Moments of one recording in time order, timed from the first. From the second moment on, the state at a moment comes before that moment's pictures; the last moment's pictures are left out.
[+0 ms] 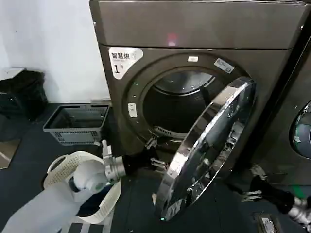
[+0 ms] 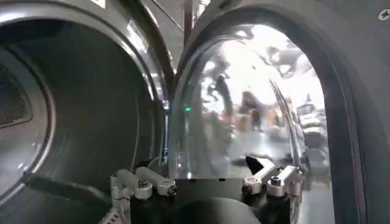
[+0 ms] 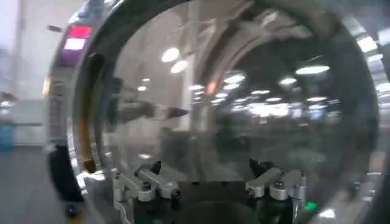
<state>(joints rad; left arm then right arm) 0.63 -0.80 0.20 -1.91 -0.90 0.06 0.49 -1.34 1.15 1.16 1.75 0.66 0.03 -1.24</state>
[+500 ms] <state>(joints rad) 0.57 -0.81 0.28 -1.92 -0.91 0.06 0.49 -1.33 1.17 1.46 1.71 0.70 0.05 -0.99</state>
